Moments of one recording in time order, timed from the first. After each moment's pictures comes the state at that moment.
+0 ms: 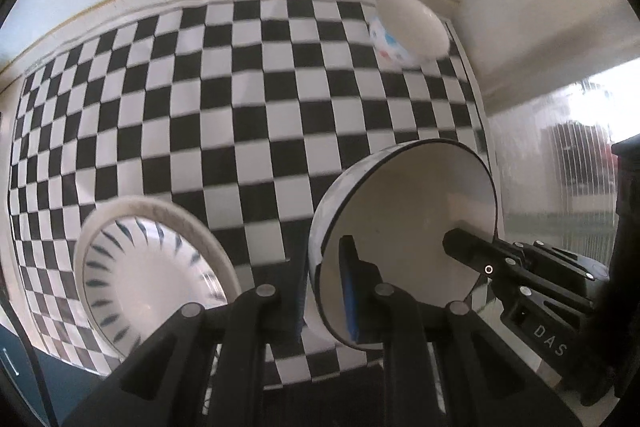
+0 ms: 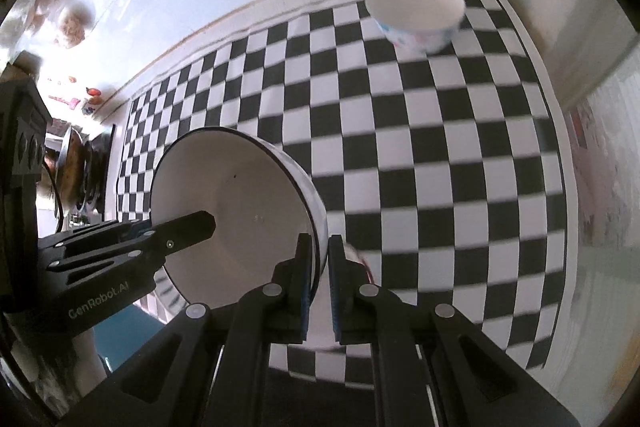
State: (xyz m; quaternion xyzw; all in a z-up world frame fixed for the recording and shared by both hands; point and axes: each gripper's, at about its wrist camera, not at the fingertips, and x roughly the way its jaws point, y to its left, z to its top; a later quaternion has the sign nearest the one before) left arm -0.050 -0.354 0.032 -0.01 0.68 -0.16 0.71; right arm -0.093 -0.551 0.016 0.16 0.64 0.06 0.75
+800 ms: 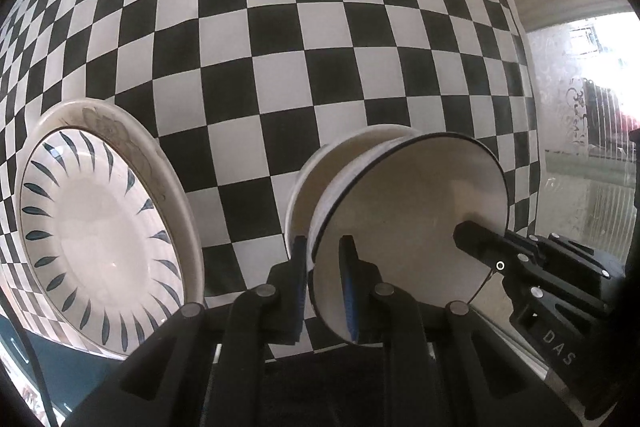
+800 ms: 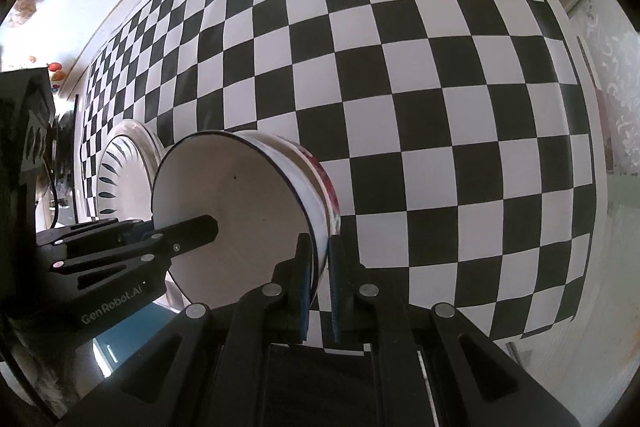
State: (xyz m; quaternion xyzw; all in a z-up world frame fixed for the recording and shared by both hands) left arm -0.080 -0.378 -0.066 0.02 0.76 -0.16 0.63; right arm -0.127 -0.563 -0.070 0.17 0.71 0.04 0.69
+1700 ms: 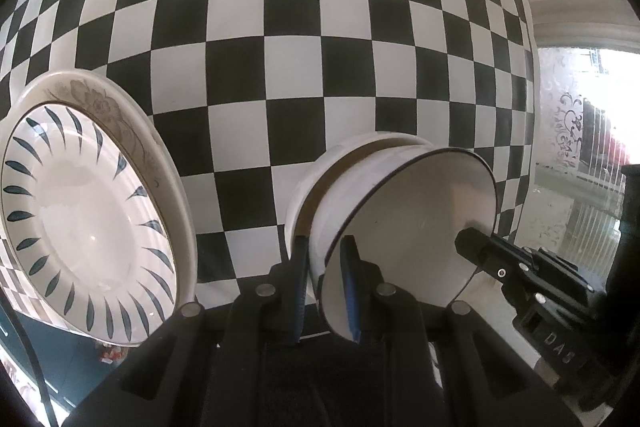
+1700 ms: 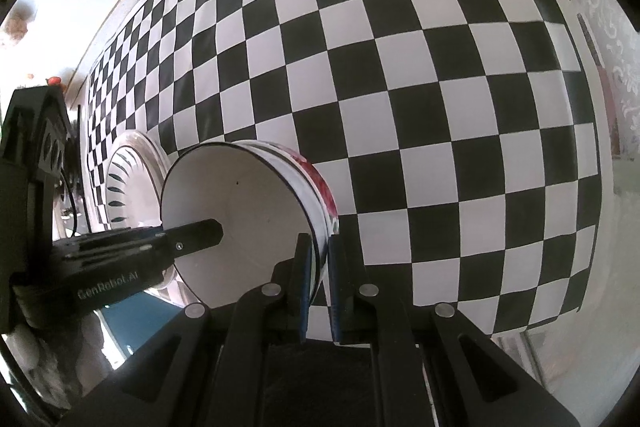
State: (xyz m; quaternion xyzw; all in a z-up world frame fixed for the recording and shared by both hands) left arm -0.066 -0.360 -0.075 -0.04 0.80 -0.15 0.58; right arm -0.119 -0.565 -0.068 0.19 0.72 0.04 0.67
